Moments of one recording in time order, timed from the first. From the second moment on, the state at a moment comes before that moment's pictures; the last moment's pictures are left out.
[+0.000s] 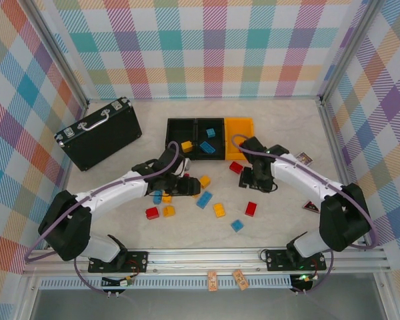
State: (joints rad) left arm -0.68 1.42 0.89 -0.50 0.30 -0.62; right arm 0.55 1.46 1.03 -0.99 0.03 0.74
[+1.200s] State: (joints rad) left arm -0.76 1.47 0.91 -0.50 0.29 -0.57; right arm 0.65 1.50 0.84 -0.89 -0.01 0.92
